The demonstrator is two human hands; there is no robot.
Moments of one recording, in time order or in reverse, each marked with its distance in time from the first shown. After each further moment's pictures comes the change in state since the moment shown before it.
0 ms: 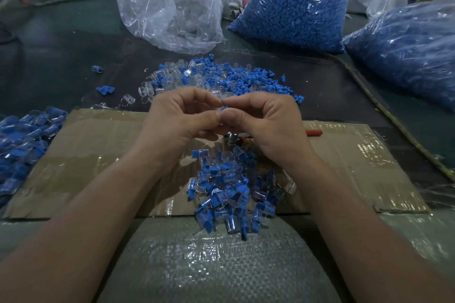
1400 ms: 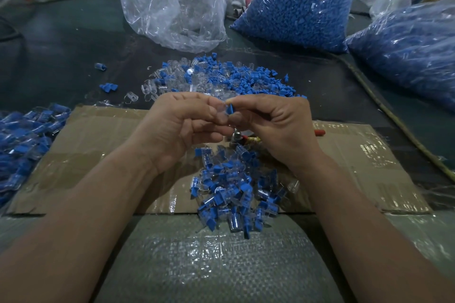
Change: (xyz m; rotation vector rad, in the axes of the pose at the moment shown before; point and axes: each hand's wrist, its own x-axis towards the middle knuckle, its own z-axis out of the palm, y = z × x) left_hand 0.005 0.004 -0.007 -0.233 -0.151 -0.193; right_hand -0.001 0.013 -0.007 -0.170 0.015 -0.252
